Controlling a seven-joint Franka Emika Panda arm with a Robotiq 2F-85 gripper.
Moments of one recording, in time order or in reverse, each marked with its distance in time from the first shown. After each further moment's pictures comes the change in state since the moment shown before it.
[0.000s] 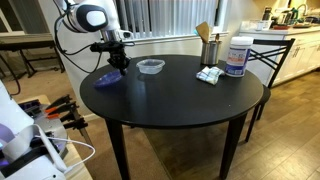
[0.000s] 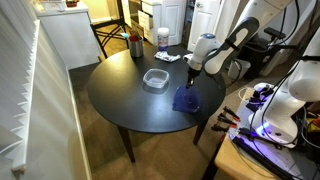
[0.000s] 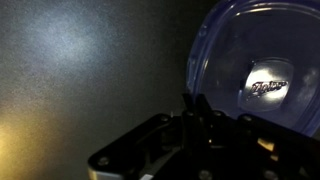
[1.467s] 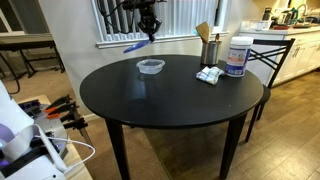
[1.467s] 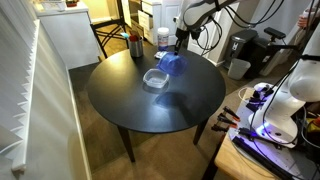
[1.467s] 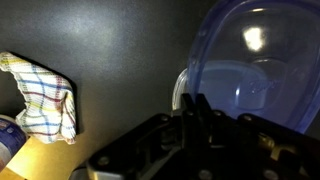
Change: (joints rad) arm 0.016 0.040 -0.160 0.578 0.071 -0.507 0.006
